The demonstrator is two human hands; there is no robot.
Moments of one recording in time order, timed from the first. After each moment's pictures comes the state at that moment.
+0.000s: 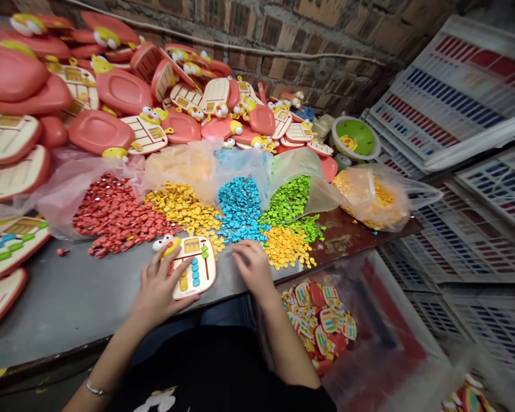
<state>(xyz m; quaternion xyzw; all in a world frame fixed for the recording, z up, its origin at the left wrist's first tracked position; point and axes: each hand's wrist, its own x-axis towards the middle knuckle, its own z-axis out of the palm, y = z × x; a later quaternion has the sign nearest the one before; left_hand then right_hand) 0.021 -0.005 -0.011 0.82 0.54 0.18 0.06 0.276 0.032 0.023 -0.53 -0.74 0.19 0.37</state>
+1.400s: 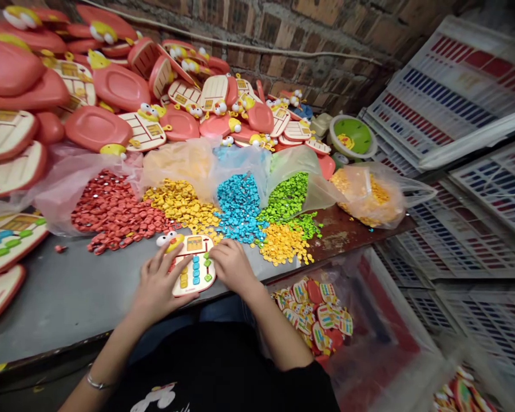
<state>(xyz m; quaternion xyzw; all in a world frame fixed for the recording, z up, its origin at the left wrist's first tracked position) 0.022 -0.005 -0.011 0.83 0.53 0.18 0.05 0.242 0.036 0.020 -0.43 -0.84 0.17 0.27</state>
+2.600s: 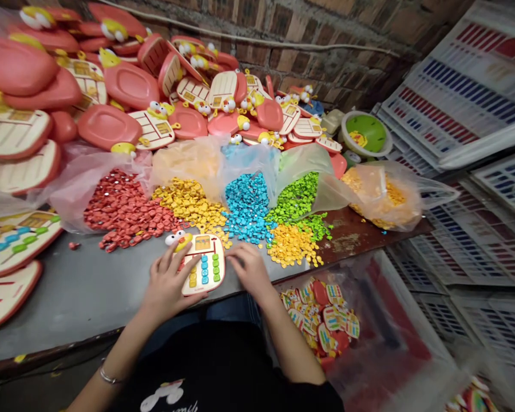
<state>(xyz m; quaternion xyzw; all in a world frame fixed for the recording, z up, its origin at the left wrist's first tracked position) 0.024 -0.005 -0.006 0.83 0.52 0.20 0.07 0.258 0.030 0.015 -0.50 -0.76 0.25 0.33</state>
